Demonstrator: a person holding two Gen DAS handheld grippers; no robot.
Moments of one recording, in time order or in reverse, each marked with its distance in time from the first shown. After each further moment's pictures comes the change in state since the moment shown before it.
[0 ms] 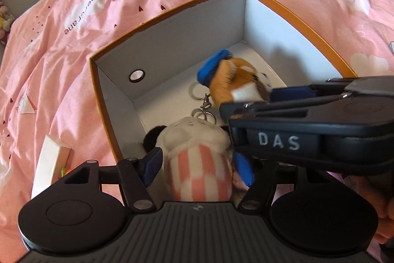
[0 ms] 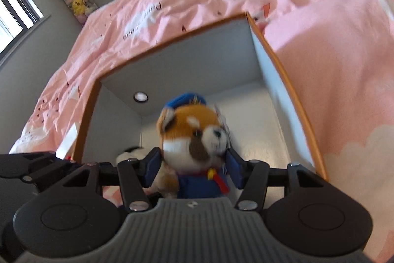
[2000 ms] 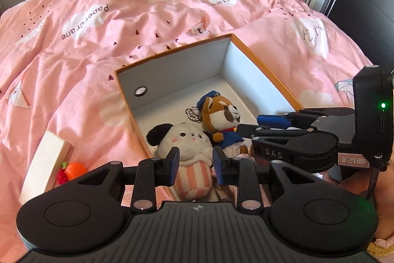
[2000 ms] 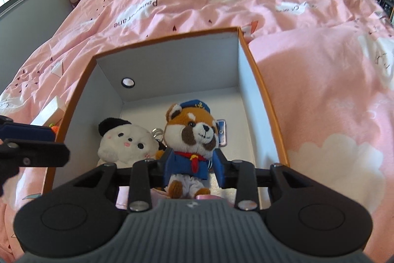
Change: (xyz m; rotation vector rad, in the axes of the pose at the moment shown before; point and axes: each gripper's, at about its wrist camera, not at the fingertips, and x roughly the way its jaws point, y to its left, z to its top) left arm -0.073 0.056 -0.022 -0.093 -0.143 -0.217; right arm -0.031 0.023 -0.016 -0.182 -0.070 -0.191
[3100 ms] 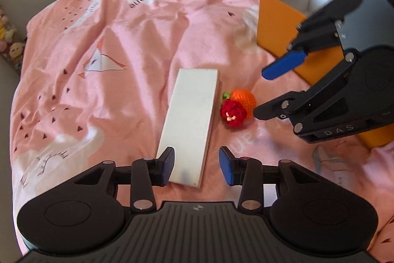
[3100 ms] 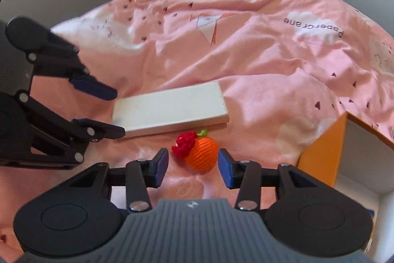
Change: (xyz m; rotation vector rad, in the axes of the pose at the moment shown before) left arm 0.004 0.188 -0.080 0.256 0.088 0.178; right arm 0.072 0.249 0.022 -0.591 0.145 0.260
